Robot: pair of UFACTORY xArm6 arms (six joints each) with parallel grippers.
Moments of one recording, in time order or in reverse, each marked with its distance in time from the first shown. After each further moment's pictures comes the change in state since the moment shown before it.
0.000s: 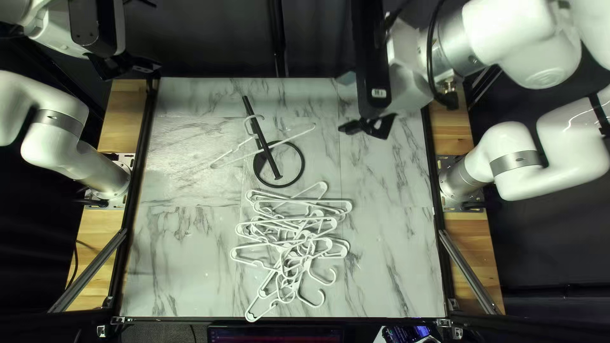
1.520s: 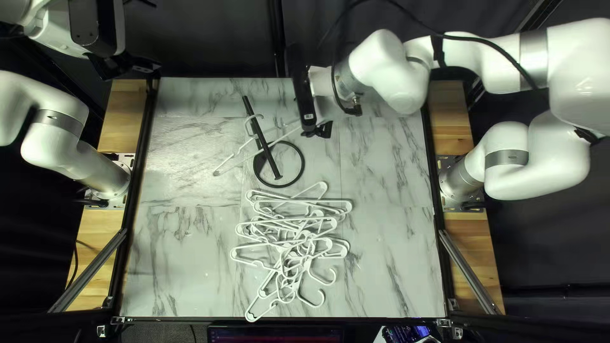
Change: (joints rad) left arm 0.000 0.000 0.000 0.000 0.000 0.000; right arm -0.288 0.441 0.201 0.327 -0.520 -0.648
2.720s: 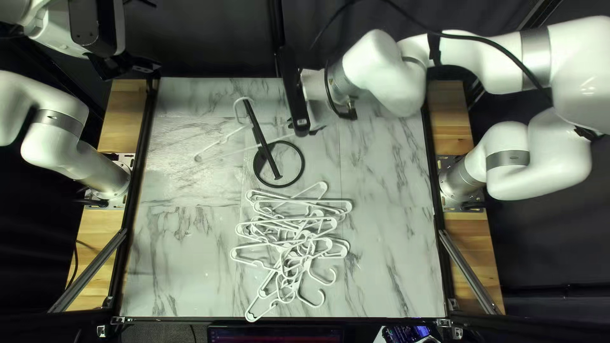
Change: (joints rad) left arm 0.000 0.000 0.000 0.000 0.000 0.000; right arm 0.125 -0.058 -0.019 -0.185 0.015 0.266
